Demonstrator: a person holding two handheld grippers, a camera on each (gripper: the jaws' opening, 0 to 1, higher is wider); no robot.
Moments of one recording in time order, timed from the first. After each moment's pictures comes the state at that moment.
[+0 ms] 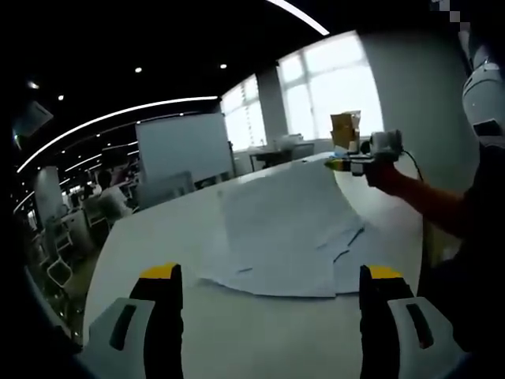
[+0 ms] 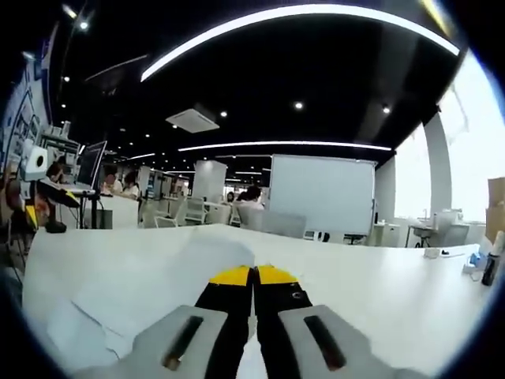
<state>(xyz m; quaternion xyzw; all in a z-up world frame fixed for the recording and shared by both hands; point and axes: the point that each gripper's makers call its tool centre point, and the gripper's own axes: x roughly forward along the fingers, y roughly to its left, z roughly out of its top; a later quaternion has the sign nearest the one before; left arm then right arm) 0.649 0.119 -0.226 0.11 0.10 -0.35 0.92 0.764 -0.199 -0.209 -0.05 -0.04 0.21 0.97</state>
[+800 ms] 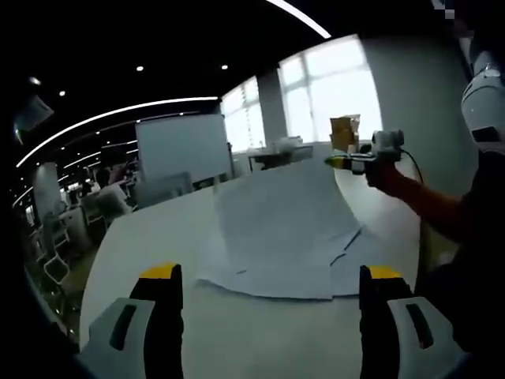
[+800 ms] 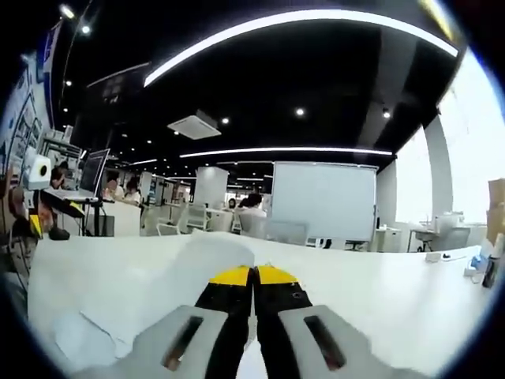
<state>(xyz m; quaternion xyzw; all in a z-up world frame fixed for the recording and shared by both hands) 0.649 0.119 -0.225 0.10 0.09 -0.36 0.92 0.754 -0.193 -0.192 -0.04 -0.05 0.22 0.97</state>
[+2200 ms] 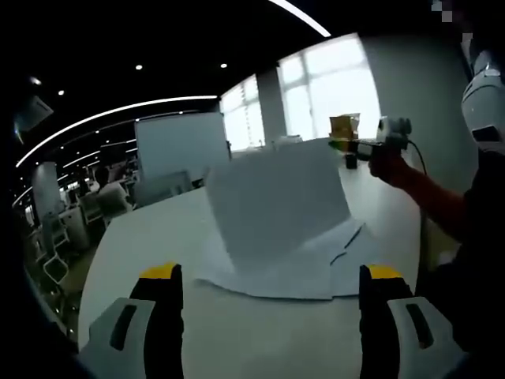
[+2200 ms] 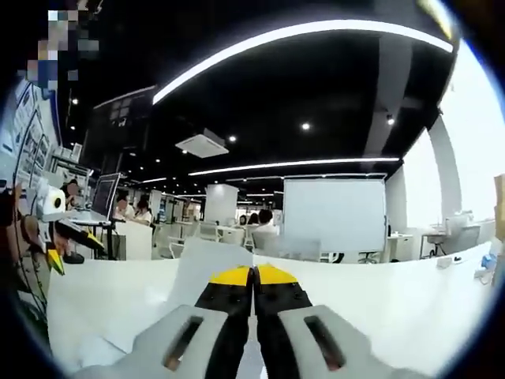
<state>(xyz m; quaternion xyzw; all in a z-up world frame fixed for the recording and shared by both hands) 0.649 0.116 -0.227 0.10 0.10 -0.36 0.92 0.729 -0.175 -0.149 -0.01 -0.09 0.25 0.96</state>
